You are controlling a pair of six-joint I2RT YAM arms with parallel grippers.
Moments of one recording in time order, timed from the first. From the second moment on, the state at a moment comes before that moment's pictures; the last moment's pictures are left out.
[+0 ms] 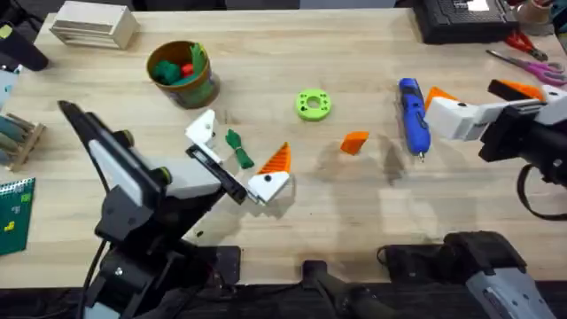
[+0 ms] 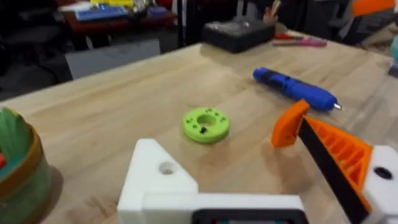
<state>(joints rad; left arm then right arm) -0.38 0.00 0.01 -0.04 0.35 -0.02 0.01 0.46 0.70 -0.71 -0.13 0.00</state>
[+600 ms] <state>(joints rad) -0.64 0.00 0.01 -0.06 0.37 -0.02 0.01 0.46 0.70 -0.71 -0.13 0.00</state>
